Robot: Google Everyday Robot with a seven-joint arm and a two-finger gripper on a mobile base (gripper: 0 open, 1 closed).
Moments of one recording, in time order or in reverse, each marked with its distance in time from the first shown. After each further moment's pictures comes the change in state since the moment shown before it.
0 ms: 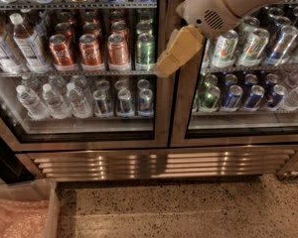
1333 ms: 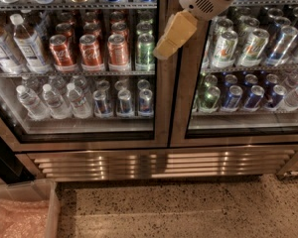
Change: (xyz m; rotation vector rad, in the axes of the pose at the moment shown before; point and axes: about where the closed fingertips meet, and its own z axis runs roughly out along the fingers) arm -0.005 -0.057 0.010 0.115 0.072 -0.054
